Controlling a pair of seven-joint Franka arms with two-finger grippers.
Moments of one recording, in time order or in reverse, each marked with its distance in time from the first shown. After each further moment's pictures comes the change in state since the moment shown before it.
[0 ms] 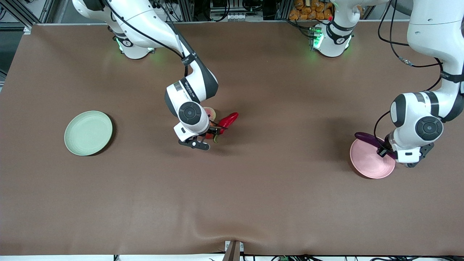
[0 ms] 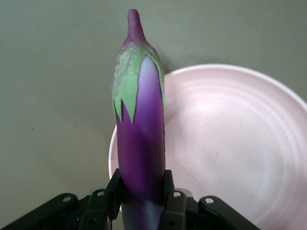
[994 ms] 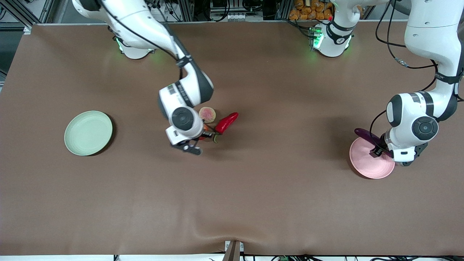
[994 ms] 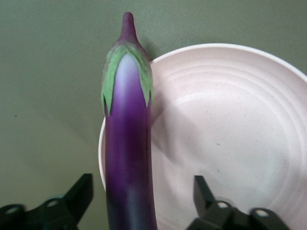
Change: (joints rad) left arm 0.000 0.010 -0.005 -0.017 -0.046 0.029 0.000; right arm -0.076 -0.024 -0.037 0.098 0.000 -0.150 0.034
